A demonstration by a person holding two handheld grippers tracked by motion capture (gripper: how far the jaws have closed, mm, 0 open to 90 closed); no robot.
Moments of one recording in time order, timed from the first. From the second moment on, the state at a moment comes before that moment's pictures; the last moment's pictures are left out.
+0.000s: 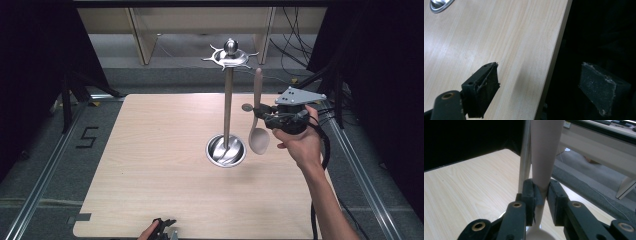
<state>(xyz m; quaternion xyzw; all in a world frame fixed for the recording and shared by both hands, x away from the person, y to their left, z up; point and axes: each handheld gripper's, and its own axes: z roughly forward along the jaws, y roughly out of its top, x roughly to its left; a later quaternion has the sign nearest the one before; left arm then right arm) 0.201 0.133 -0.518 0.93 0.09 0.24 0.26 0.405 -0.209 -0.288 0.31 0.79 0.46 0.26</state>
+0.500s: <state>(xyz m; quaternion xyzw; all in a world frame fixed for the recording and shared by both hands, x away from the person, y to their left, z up) 0.201 0.134 -0.518 0.93 0.09 0.24 0.26 0.411 -0.201 -0.282 0.31 0.79 0.46 0.26</state>
